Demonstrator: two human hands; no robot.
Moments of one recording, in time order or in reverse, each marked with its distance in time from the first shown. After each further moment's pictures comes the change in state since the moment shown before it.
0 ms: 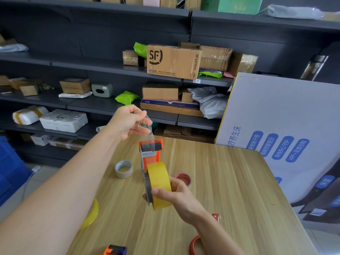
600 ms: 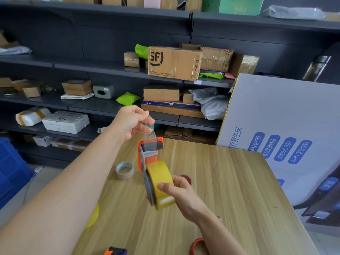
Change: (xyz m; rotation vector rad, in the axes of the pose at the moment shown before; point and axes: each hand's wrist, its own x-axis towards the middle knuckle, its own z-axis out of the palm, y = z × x) left_hand 0.005 0.006 0.009 -0.016 0.057 -0.012; right_hand 0.004 -0.009 -0.009 0.012 -0.001 0.002
